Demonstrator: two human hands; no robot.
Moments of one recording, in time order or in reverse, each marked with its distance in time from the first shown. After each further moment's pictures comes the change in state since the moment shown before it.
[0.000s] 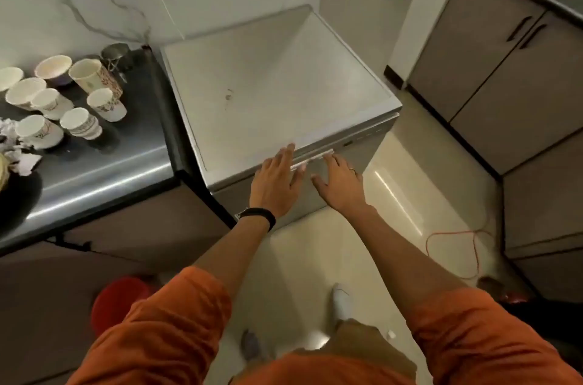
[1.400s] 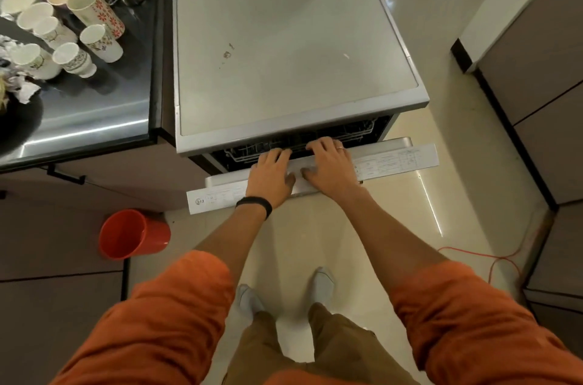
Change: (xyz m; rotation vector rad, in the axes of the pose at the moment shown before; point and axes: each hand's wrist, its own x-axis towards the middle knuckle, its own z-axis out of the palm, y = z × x) left_hand 0.032 0.023 0.098 0.108 -0.193 -0.341; right_hand 0.086 0.082 0.014 -0.066 -0.180 -0.399
